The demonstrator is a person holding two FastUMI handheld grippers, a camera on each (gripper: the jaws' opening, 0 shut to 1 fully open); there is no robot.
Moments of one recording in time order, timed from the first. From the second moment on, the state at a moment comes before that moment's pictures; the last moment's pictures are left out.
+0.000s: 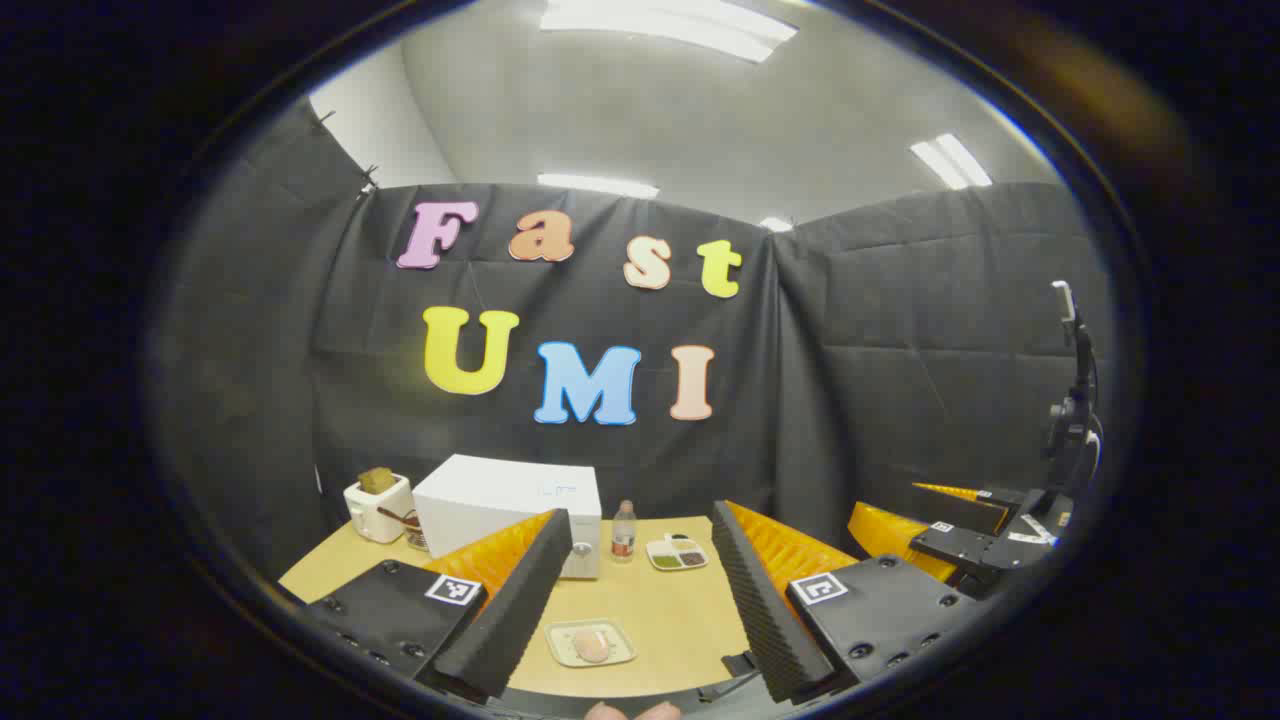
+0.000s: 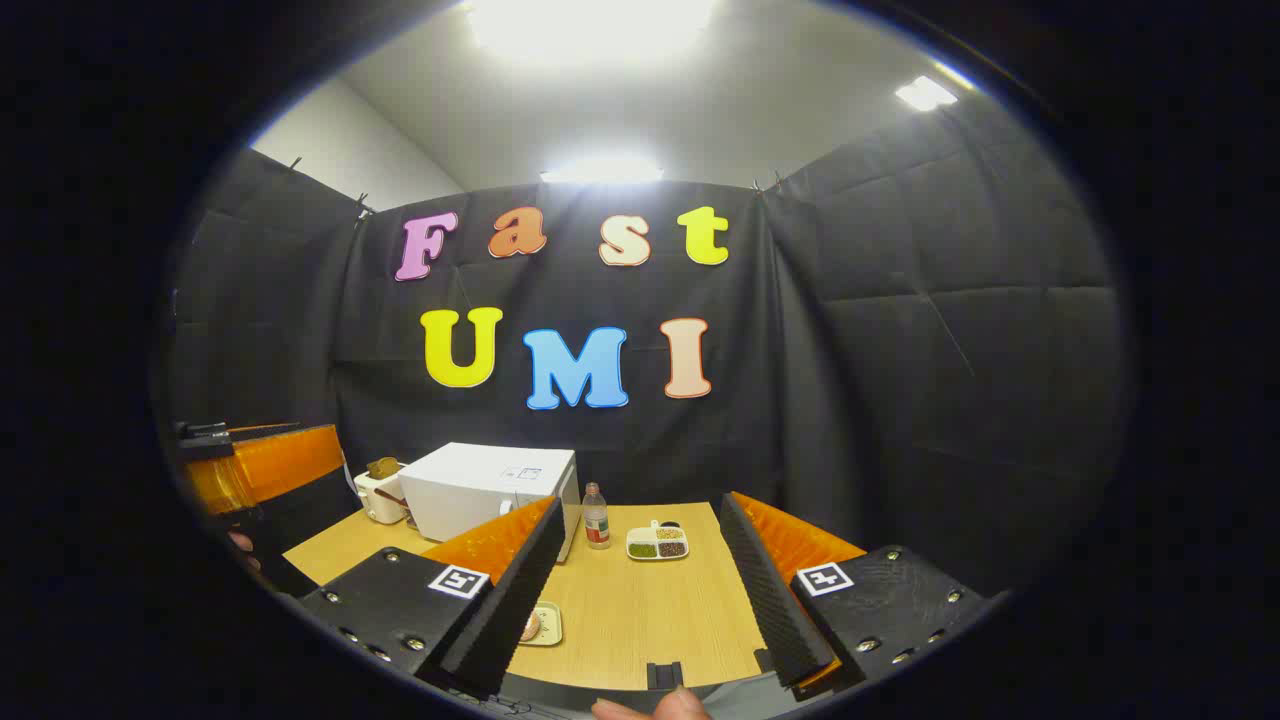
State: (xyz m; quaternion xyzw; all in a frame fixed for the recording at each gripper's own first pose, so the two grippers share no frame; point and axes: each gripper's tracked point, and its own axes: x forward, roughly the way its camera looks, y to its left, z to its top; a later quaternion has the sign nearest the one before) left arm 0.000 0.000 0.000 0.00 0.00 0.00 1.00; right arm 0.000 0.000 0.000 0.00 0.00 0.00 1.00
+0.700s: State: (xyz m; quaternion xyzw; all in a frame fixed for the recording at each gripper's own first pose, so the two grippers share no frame) left arm 0.018 0.038 0.011 -0.02 -0.01 0.00 1.00; right arm 0.012 0.007 0.063 -0.14 -0.05 -0.11 0.98
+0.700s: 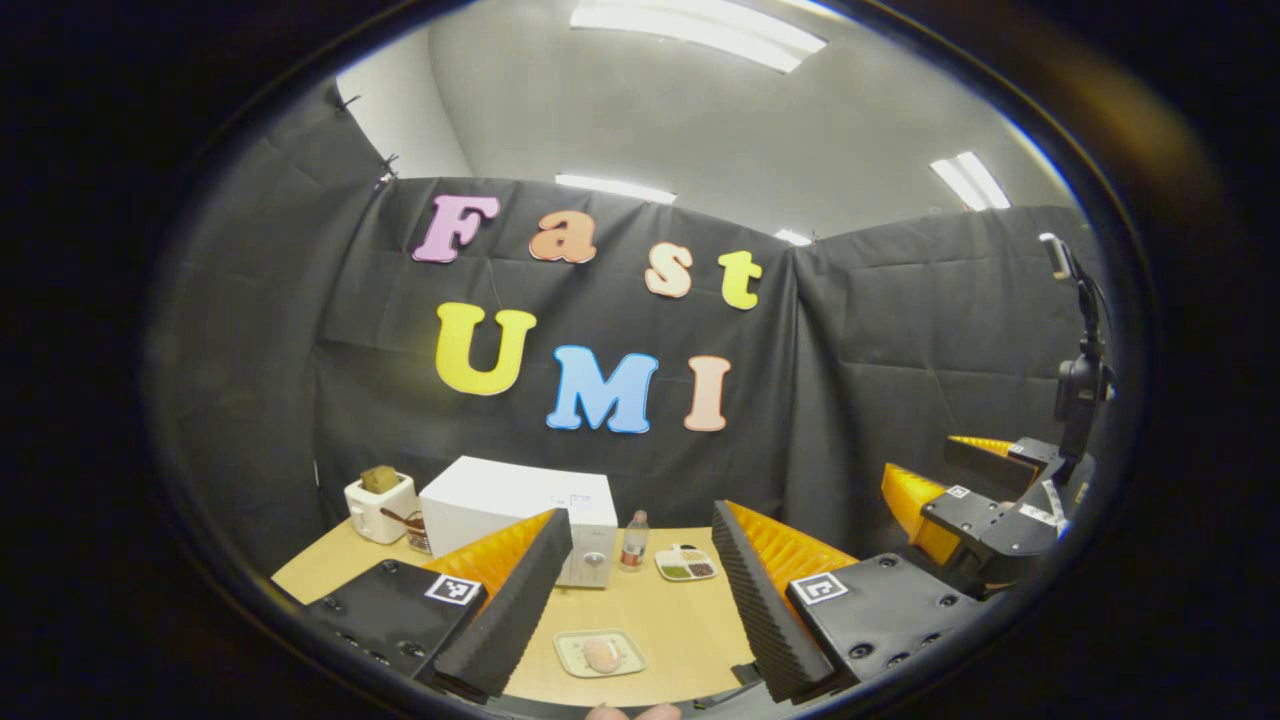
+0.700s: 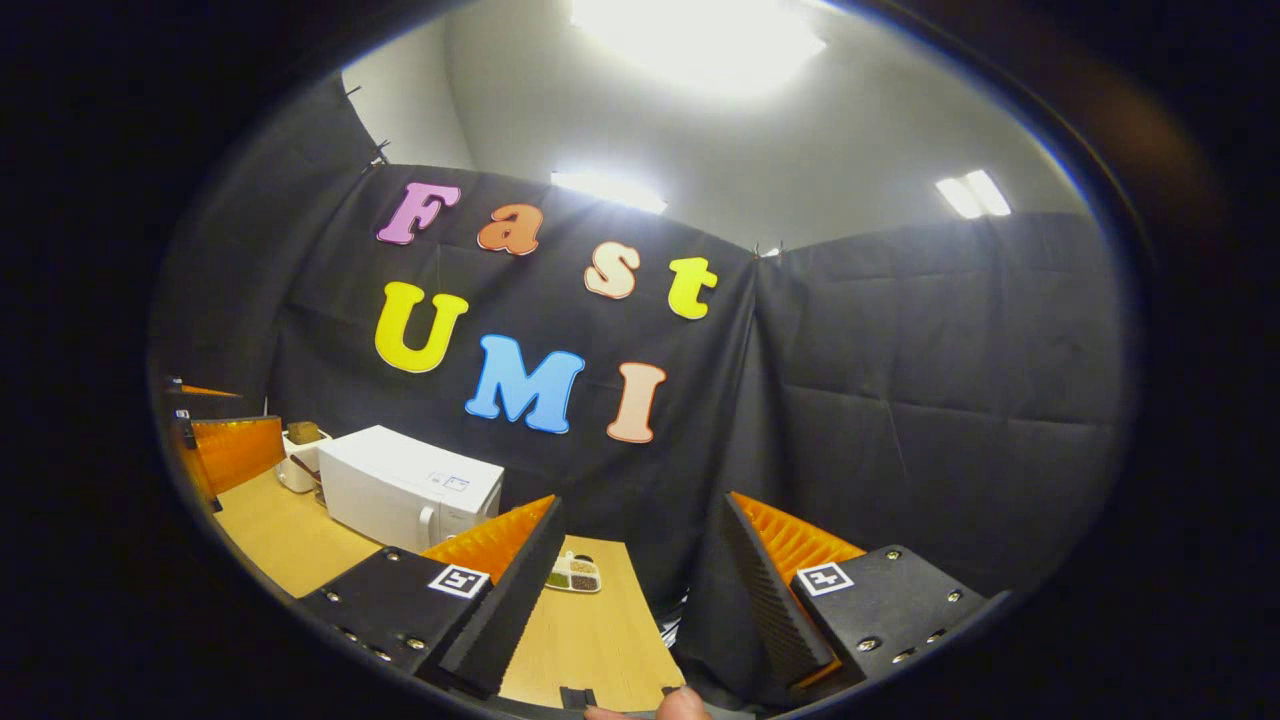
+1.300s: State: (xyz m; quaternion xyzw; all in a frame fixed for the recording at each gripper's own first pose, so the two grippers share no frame) left arm 0.021 0.020 -0.014 0.02 0.00 0.00 1.00; right arm 0.006 -0.010 0.019 -0.07 0.00 -0.09 0.99
